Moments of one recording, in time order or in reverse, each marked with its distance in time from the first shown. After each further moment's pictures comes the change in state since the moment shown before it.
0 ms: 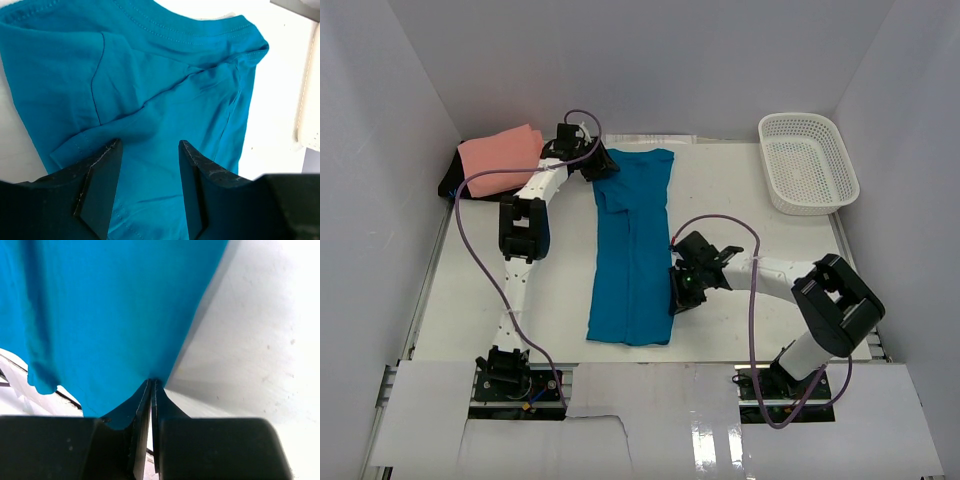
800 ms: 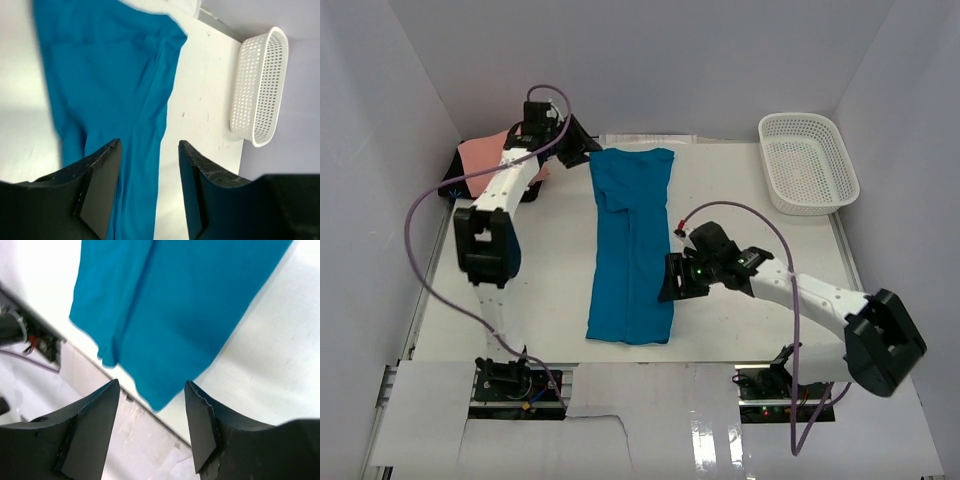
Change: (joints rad) left arm 0.037 -0.428 -0.278 -0.032 -0.018 -0.146; right arm 0.000 -0.198 0.061 -0.045 -0.026 -0.018
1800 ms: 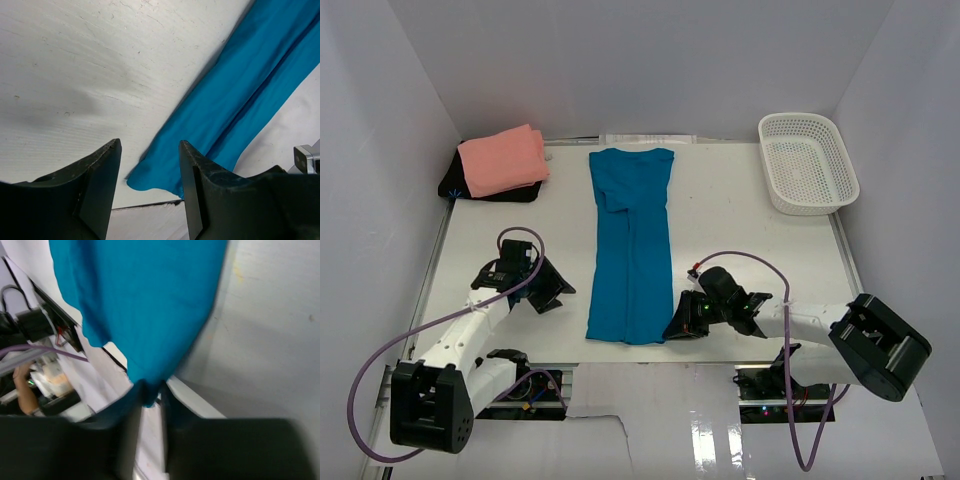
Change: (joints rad) left arm -0.005 -1.198 -1.484 -0.163 -0.198 -0.133; right arm 0.078 -0.096 -0.496 0.531 -0.118 0.470
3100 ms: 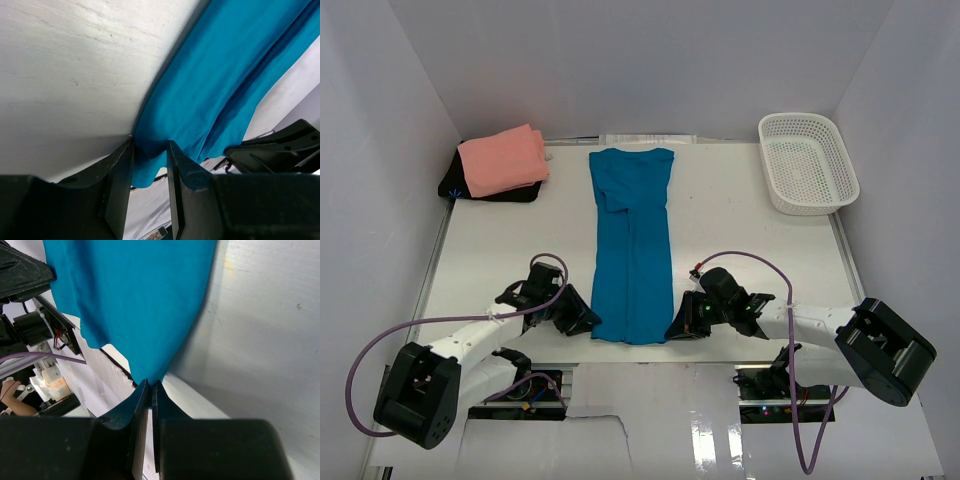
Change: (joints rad) left arm -0.264 0.031 -0.225 0.263 0.128 -0.226; right arm 0.009 -0.027 0.000 -0.036 0.029 0.012
